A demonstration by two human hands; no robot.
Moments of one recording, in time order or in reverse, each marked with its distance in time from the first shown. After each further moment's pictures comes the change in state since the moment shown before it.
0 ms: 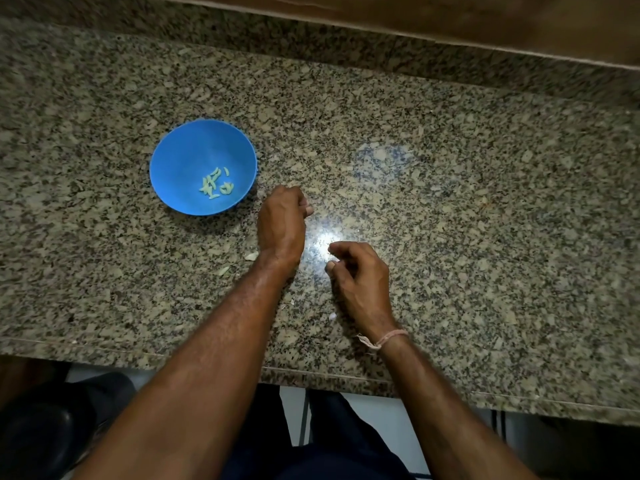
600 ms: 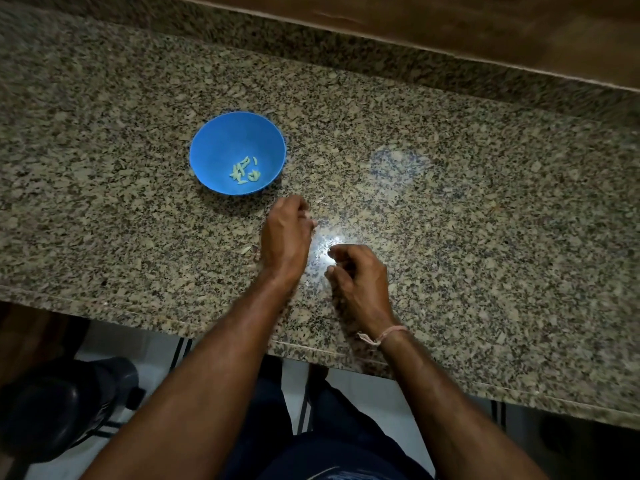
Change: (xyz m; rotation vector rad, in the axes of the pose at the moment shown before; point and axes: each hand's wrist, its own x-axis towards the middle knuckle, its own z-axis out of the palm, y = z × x) left_hand -0.058 -0.022 -0.036 -0.063 0.059 0.114; right_hand -0.028 -0.005 0.008 -0.093 -0.105 -0.124
